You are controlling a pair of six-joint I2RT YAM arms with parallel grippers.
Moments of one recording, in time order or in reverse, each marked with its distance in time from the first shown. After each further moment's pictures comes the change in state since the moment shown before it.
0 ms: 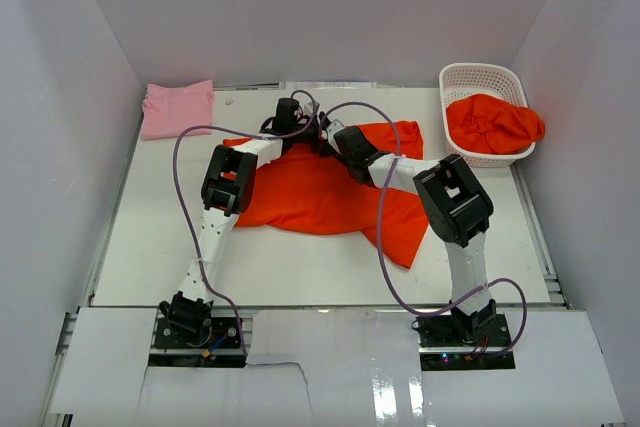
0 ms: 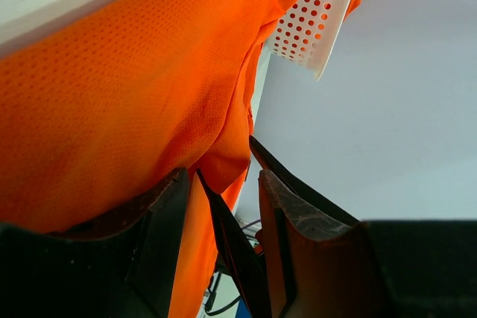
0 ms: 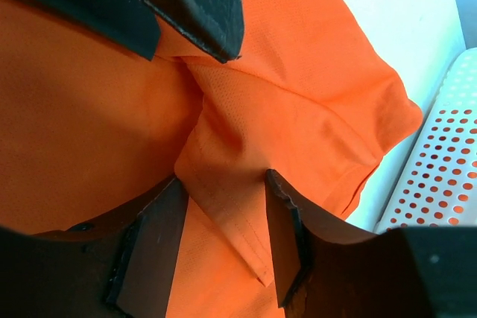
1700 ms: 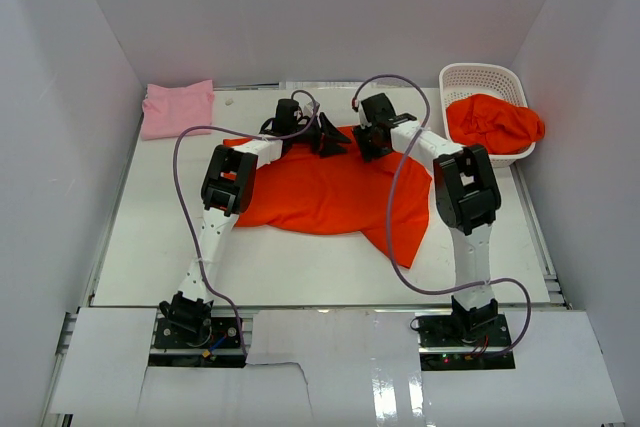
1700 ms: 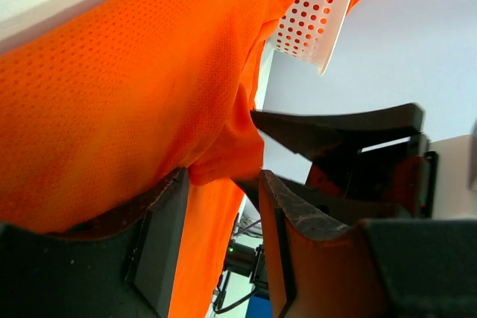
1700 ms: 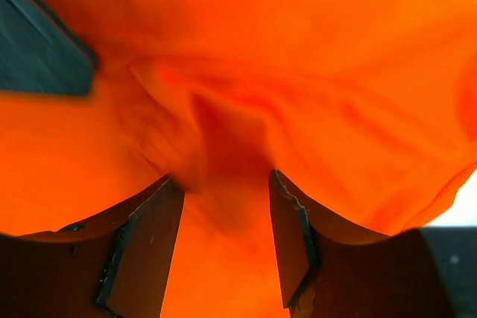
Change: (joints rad) left arm 0.000 -0.001 -0.013 0.021 0.009 0.026; right arm -0.180 0.068 0.316 -0.434 -0.391 0.379
